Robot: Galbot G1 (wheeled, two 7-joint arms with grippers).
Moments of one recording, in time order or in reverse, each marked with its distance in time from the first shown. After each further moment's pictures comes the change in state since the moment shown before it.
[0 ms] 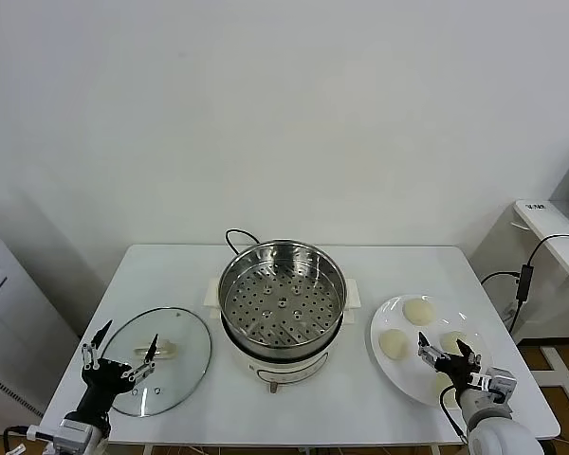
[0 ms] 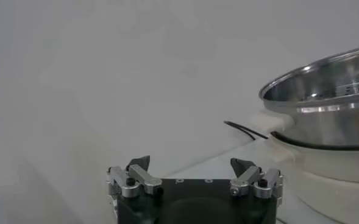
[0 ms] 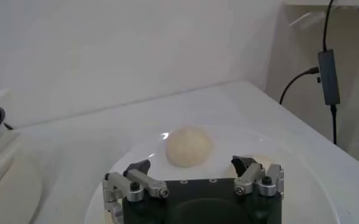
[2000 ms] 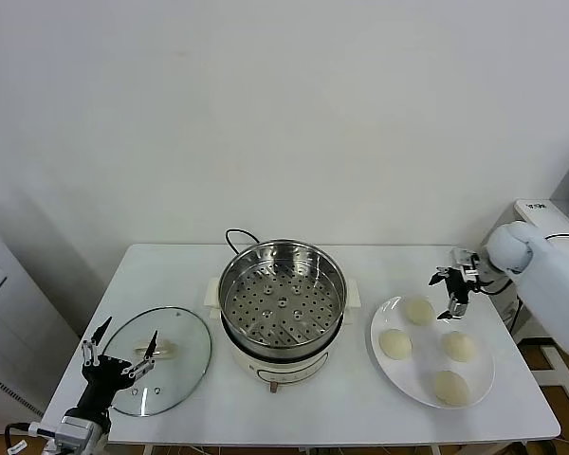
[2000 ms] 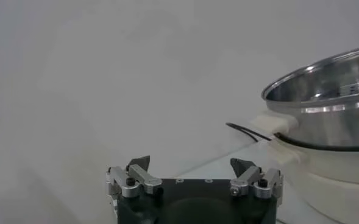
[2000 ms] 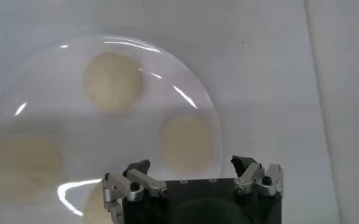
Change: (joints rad) left arm -0.025 -0.002 0.003 0.016 0.017 -0.011 -0.011; right arm 1.293 -0.459 -1.129 -0.893 -0.805 0.340 -1.236
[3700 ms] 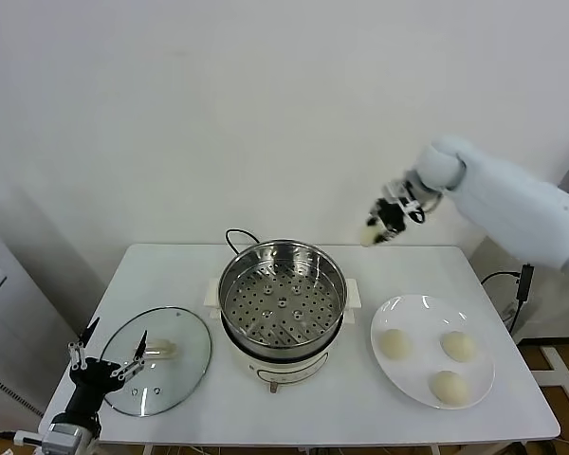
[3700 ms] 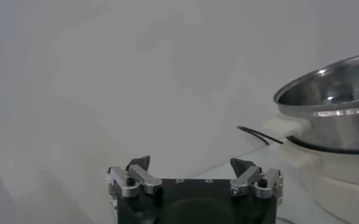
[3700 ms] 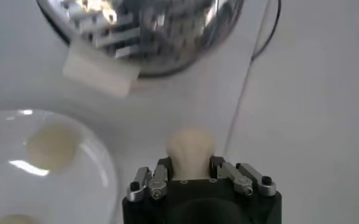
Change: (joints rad) left arm 0.020 -0.021 -0.049 -0.023 -0.016 -0.031 0.008; right arm 0.715 0.229 -0.685 0.178 0.334 0.137 -0.015
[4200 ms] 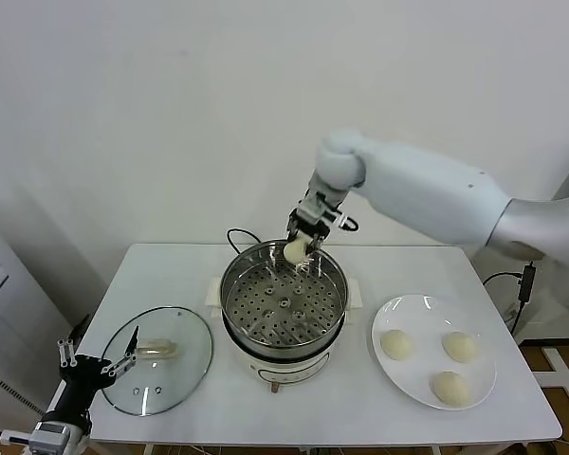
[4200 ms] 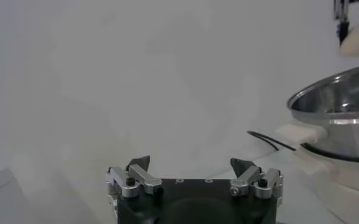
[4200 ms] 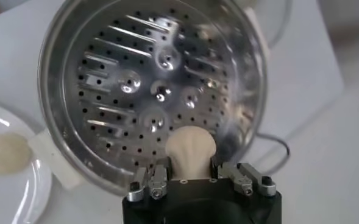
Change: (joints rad) left arm -0.002 0.009 -0.030 -0.012 -0.040 0.003 0.002; right arm -0.063 0.183 -0.050 0.063 -0.195 0.253 -0.001
